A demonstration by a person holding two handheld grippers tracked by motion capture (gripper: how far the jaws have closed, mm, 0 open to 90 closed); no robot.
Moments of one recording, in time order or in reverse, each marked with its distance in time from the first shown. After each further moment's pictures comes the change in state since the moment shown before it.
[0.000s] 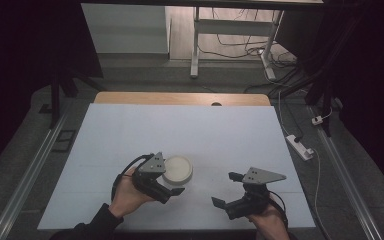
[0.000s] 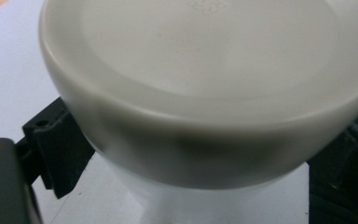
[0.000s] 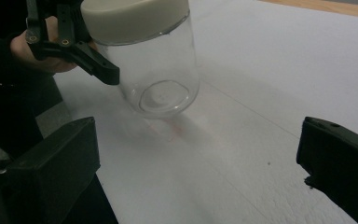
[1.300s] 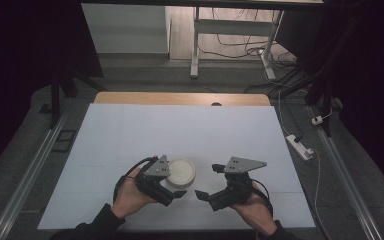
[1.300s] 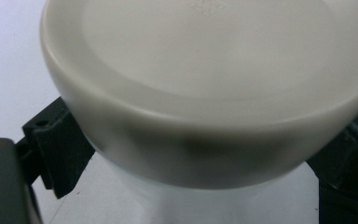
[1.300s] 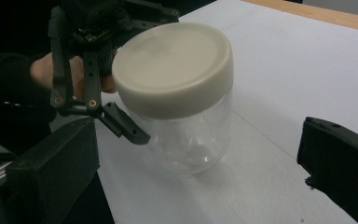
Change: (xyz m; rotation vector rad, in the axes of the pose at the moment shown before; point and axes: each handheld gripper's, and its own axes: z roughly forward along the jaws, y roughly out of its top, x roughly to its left) left arm -0.006 0.000 0.010 0.044 0.013 0.038; right arm 0.012 0.034 0.032 0.015 0.058 -0.037
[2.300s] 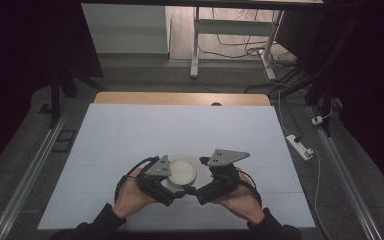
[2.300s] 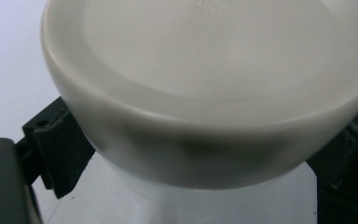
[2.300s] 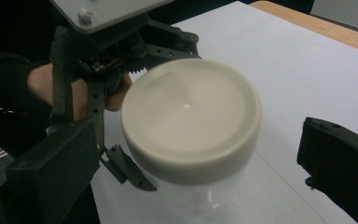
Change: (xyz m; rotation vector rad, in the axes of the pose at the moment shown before) left arm 0.001 0.001 0.003 0.003 -0.017 0.000; right arm 0.009 0.028 0.026 0.042 0.020 -0.094
